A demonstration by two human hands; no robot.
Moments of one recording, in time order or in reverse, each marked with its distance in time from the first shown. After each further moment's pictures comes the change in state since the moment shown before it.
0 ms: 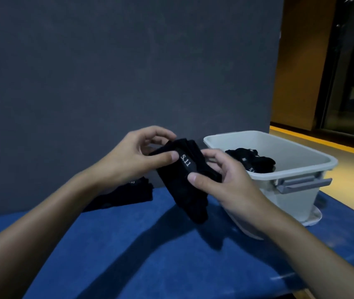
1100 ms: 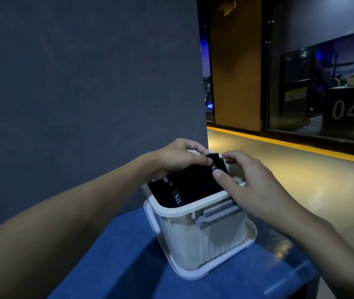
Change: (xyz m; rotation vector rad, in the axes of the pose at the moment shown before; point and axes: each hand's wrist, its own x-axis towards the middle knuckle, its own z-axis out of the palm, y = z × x) left_hand 0.193 0.007 0.187 -0.019 -0.424 -0.201; right_hand -0.011 -0.008 -0.175 -0.894 0.356 0.126
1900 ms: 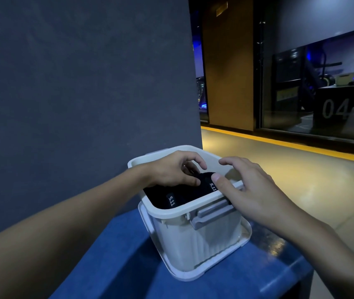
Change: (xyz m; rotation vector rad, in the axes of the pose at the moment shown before) left_hand 0.008 -0.029 0.002 0.260 -0.159 0.169; right_hand -0.009 0.007 -0.002 -0.056 -0.021 0.033
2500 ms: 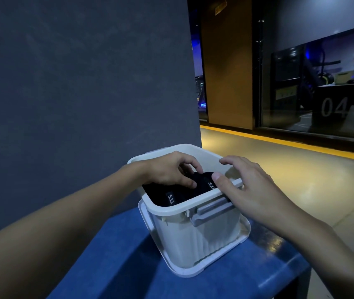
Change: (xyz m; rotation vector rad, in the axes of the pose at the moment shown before) left_hand -0.006 0.003 -0.006 0.133 -0.051 -0.065; right_hand -0.002 0.003 0.003 -0.020 0.025 -0.011
